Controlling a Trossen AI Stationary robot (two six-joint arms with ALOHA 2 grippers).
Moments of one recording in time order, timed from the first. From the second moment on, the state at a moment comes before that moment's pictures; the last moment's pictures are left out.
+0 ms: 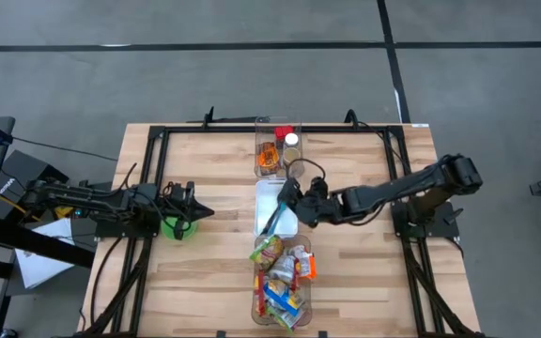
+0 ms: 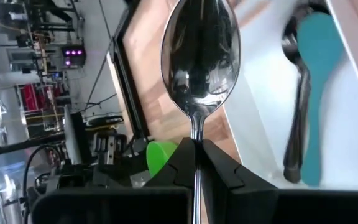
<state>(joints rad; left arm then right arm) -0.06 0.36 0.01 0.25 -0.01 -0.30 0.20 1.59 1.12 -0.28 0.60 2.06</state>
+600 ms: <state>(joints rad) -0.06 0.36 0.01 0.26 -0.01 -0.30 0.22 1.79 1.26 -0.40 0.60 2.28</state>
